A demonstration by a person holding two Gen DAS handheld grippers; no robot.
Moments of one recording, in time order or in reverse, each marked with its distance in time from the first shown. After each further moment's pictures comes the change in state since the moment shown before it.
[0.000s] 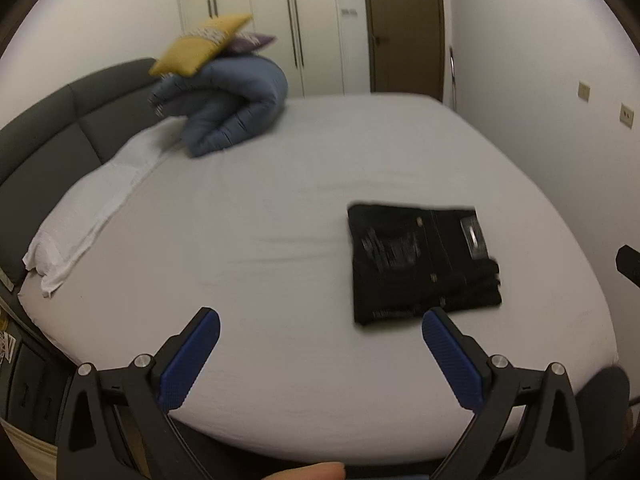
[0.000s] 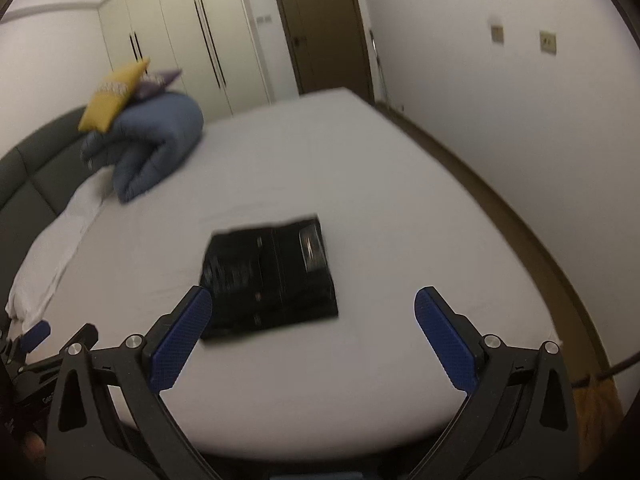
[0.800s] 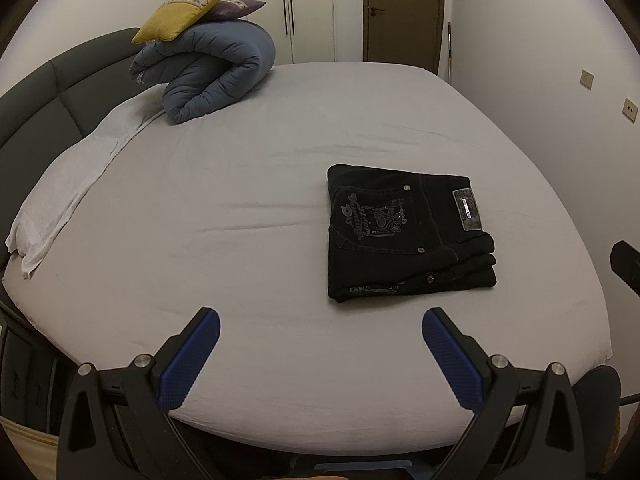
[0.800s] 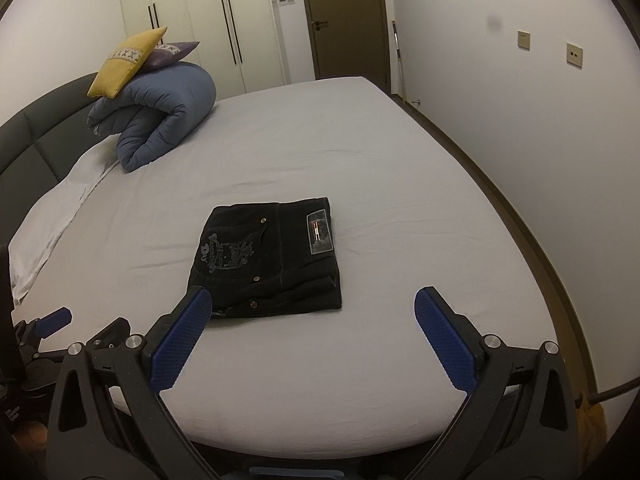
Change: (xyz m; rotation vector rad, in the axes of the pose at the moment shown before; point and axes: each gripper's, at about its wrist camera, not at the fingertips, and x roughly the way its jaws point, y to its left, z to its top) left arm 0.031 -0.019 -0.006 -0.020 0.109 -0.050; right arm 0.051 0.015 -0.002 -0.107 0.041 0.013
